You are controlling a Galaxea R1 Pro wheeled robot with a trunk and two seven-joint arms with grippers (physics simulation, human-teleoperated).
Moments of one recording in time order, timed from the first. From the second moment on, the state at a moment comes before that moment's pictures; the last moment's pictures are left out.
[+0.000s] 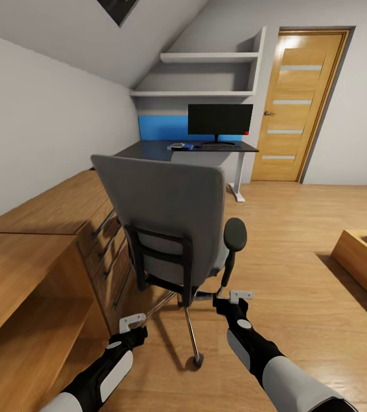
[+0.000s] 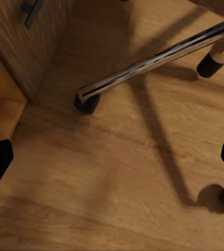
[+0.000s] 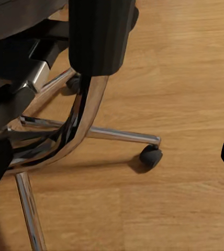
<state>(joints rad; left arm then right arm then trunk) -0.52 0.01 -0.50 -0.64 0.69 0.11 0.41 -0.69 0.09 0.31 -0.39 -0.31 -0.15 -0.24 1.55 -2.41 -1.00</state>
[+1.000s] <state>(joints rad) -0.52 0.00 -0.62 -0.60 0.68 0.03 0.41 -0.69 0.09 0.31 -0.39 -0.31 -0.15 -0.24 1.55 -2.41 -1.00</state>
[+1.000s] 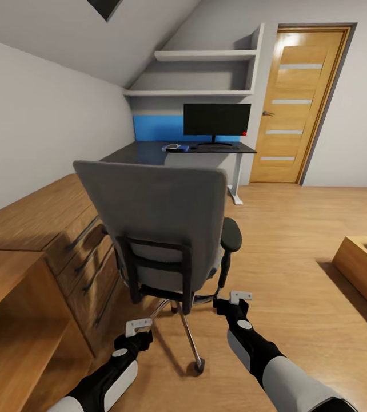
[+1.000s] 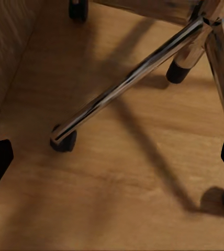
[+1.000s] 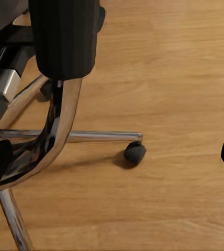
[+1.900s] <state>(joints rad) -0.52 0.00 -0.63 -0.60 0.68 0.03 0.41 -0.69 0.09 0.31 -0.39 -0.31 -0.16 -0.24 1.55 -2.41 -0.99</state>
